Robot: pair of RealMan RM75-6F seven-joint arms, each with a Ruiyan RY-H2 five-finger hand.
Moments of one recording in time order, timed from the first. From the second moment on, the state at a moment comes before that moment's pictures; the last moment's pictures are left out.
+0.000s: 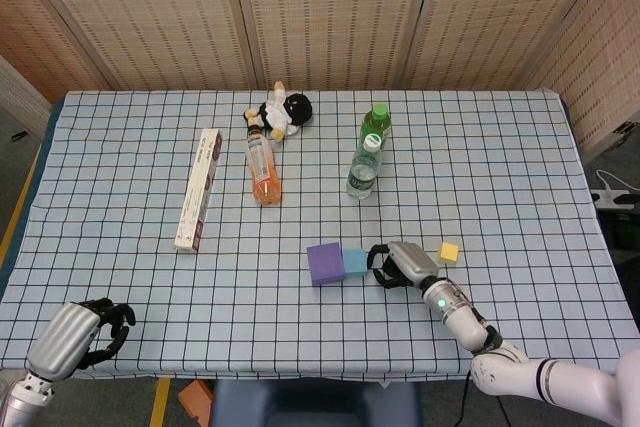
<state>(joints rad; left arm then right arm) -0.19 -1.08 0.13 -1.57 1.82 1.51 -0.20 0.65 -1.54 0.13 -1.43 -1.14 0.71 0.18</state>
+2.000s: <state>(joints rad) -0.19 -1.08 0.13 -1.57 1.82 1.50 -0.19 0.47 -1.46 0.12 -1.46 -1.00 1.10 -0.45</state>
